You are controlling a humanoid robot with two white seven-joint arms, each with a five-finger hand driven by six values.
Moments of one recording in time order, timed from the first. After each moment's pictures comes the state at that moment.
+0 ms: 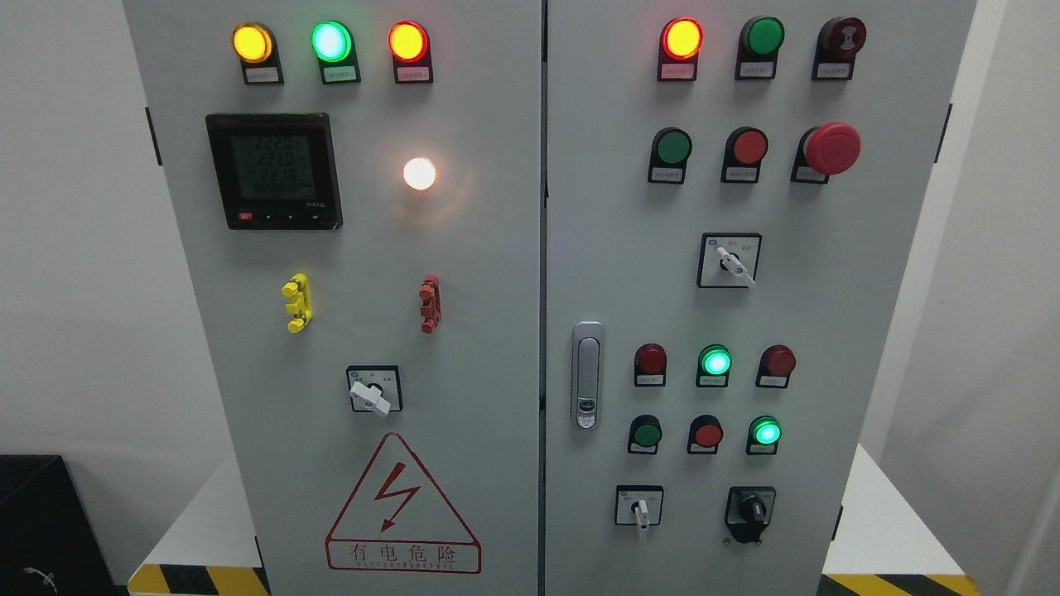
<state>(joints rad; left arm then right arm) 0.04 -0.10 0.00 0.00 0.00 -0.20 0.08 0.07 0.11 -0.16 -1.46 0.94 -0.15 0.00</state>
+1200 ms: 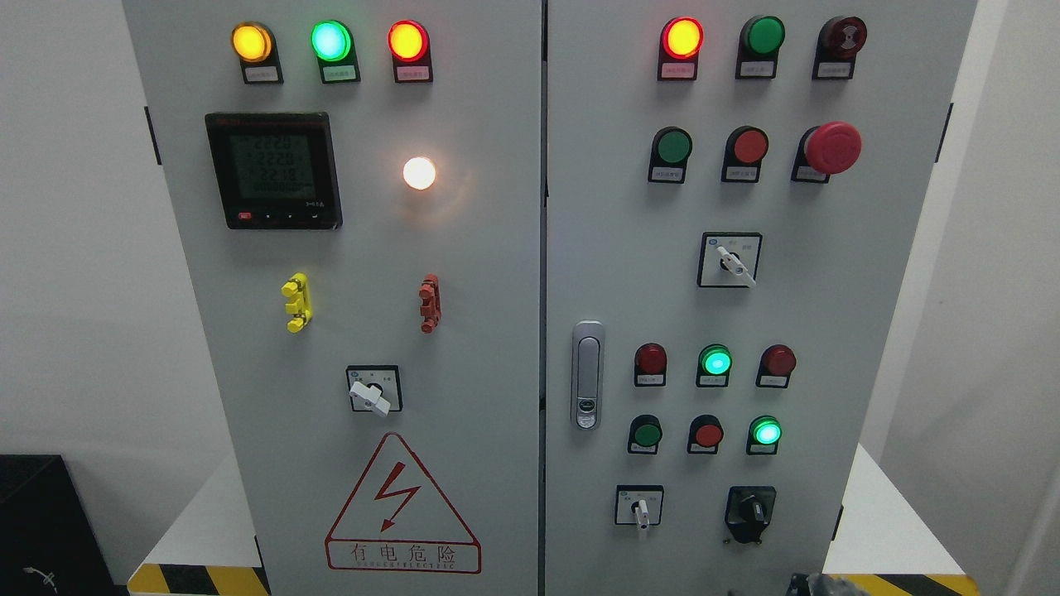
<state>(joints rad) 0.04 -0.10 0.00 0.00 0.00 -0.20 0.08 -0.13 0.11 -0.19 -1.65 1.10 0.08 0.06</state>
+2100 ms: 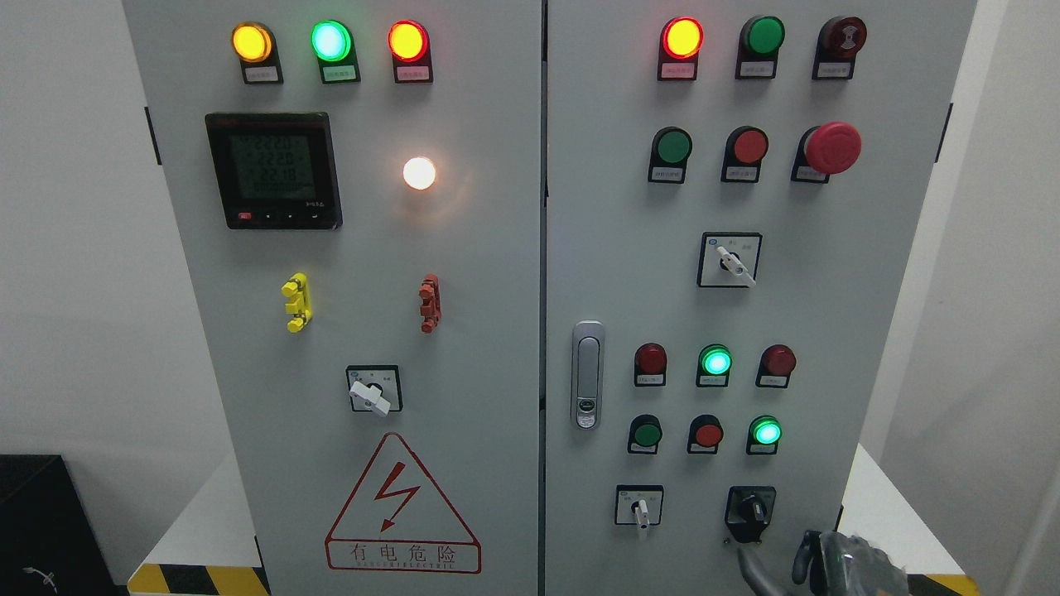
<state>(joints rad) 0.04 -0.10 0.00 0.00 0.00 -0.20 0.08 -0.20 0.12 -0.20 -1.67 1.14 0.12 0.06</state>
